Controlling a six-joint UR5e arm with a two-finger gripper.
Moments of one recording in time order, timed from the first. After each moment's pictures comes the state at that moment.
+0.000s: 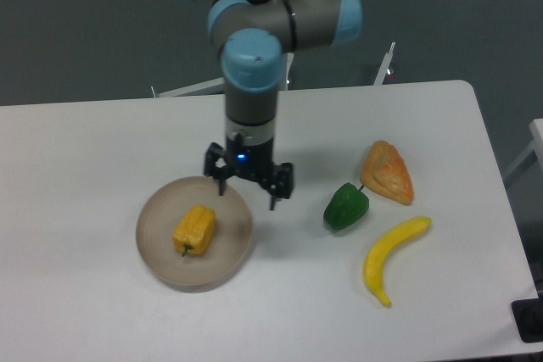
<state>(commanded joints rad) 1.91 -1.82 -1.77 -0.90 1.47 0.48</state>
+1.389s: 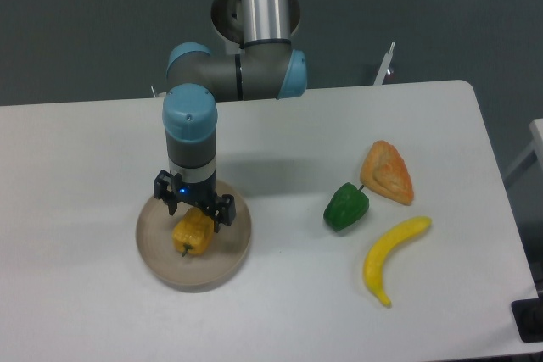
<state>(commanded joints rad) 1.85 -1.94 -1.78 -0.83 1.48 0.46</state>
